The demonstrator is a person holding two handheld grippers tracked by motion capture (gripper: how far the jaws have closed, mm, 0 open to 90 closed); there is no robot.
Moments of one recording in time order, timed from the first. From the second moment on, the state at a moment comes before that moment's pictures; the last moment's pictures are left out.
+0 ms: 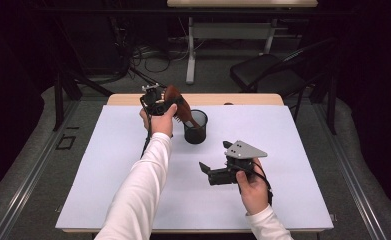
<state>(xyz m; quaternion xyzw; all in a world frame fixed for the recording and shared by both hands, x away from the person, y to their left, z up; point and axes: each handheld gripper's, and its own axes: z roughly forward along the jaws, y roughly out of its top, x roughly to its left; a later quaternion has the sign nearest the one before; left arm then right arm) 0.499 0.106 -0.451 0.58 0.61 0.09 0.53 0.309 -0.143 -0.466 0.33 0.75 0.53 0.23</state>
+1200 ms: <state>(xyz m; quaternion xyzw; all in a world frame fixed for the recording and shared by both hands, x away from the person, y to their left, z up) 0.500 0.119 -0.461 0.57 0.62 0.08 0.54 0.309 -0.142 -0.468 0.33 0.75 0.53 0.22</state>
